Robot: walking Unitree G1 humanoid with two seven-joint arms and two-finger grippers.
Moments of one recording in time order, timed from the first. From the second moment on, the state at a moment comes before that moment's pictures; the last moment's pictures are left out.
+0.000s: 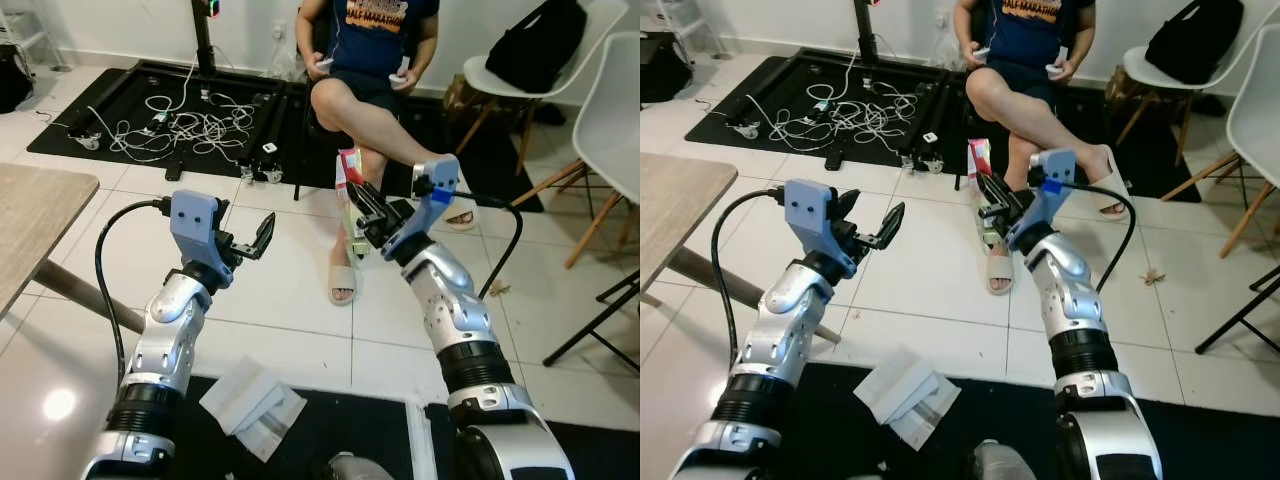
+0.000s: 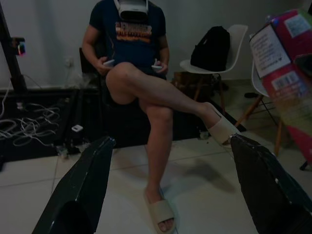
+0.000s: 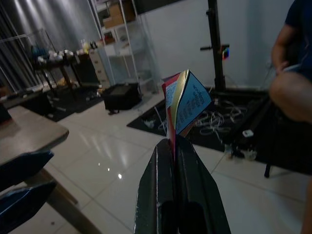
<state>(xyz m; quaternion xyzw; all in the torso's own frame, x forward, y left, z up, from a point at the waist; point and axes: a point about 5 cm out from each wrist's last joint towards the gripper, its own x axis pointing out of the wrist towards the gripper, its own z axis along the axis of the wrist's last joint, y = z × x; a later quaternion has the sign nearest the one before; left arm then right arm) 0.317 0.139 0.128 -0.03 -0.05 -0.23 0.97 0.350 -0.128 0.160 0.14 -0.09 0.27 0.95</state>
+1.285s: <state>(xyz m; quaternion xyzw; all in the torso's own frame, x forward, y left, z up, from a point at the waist) 0.316 0.144 0.121 -0.03 -0.03 -0.22 0.97 0.348 -0.124 0.157 0.14 -0.08 0.27 0.95</state>
